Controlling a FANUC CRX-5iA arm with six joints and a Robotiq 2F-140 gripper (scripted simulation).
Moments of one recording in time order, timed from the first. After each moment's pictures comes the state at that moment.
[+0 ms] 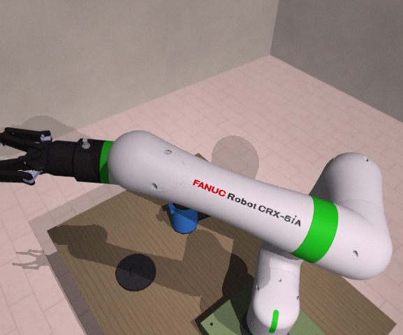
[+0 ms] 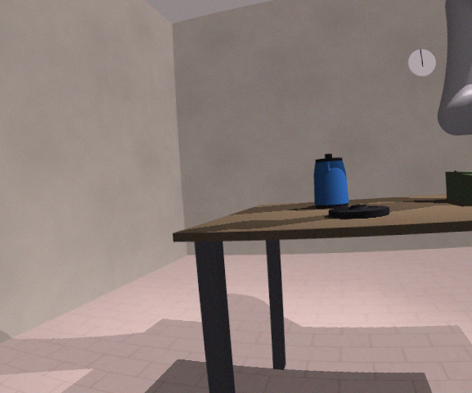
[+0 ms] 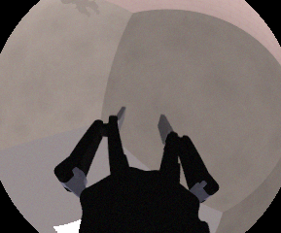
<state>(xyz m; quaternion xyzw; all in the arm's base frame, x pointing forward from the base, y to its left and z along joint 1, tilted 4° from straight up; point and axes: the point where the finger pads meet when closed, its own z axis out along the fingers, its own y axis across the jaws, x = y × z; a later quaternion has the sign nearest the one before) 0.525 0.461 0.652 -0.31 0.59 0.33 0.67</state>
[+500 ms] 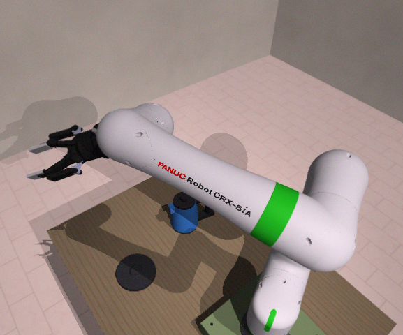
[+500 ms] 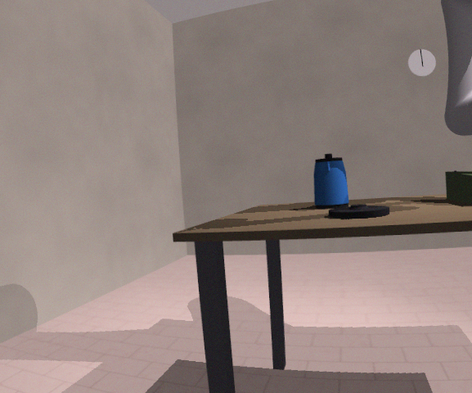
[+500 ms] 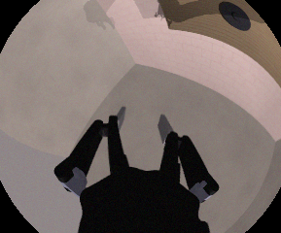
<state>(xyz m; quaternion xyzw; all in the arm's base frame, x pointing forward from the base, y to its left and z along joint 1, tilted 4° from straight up) 0.619 0.358 0.471 -0.51 0.66 0.13 0.53</state>
